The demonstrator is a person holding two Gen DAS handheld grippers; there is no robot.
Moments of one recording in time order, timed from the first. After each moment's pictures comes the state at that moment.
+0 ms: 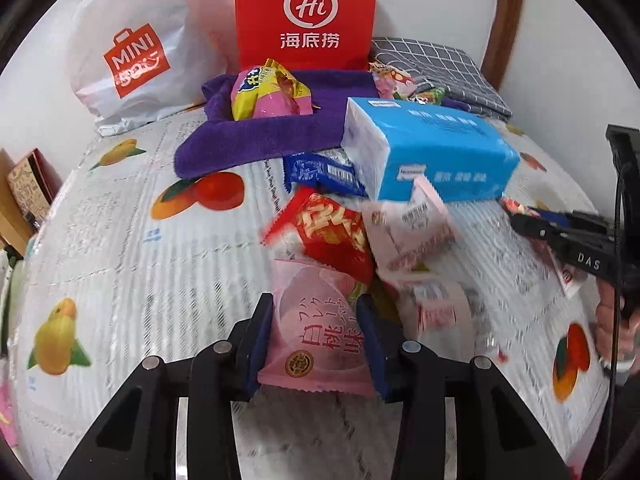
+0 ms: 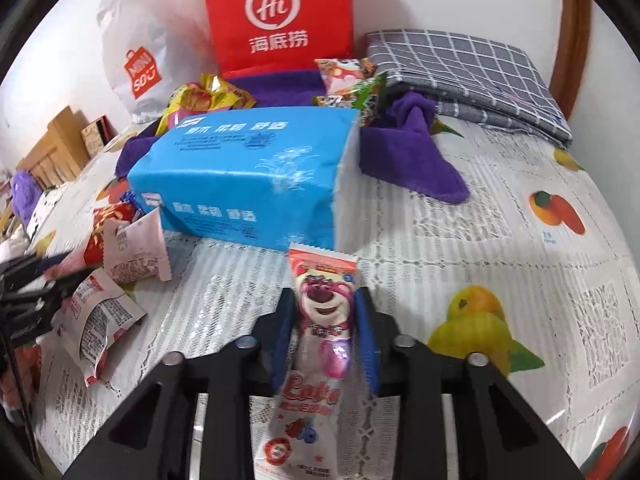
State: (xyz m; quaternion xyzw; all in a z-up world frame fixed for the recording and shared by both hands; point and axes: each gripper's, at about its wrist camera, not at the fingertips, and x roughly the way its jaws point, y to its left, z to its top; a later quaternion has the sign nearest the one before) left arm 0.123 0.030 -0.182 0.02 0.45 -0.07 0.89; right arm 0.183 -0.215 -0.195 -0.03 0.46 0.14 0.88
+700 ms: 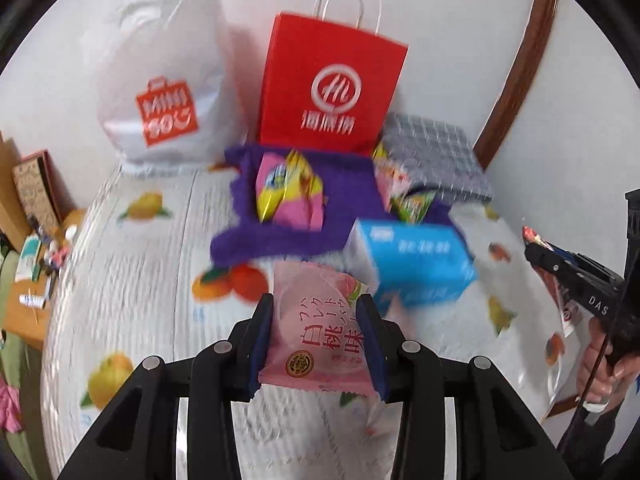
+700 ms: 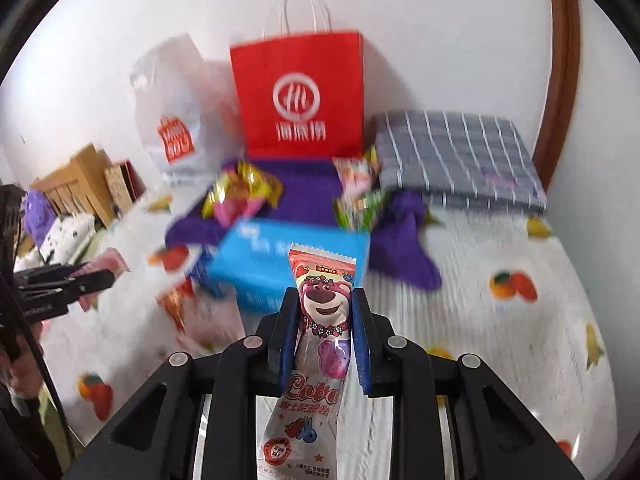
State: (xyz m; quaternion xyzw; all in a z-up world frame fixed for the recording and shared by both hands) left arm 0.152 0.068 -0.074 -0.07 0.41 -0.08 0.91; right arm 0.170 -0.204 -0.068 -0.02 0.37 0.15 0.91
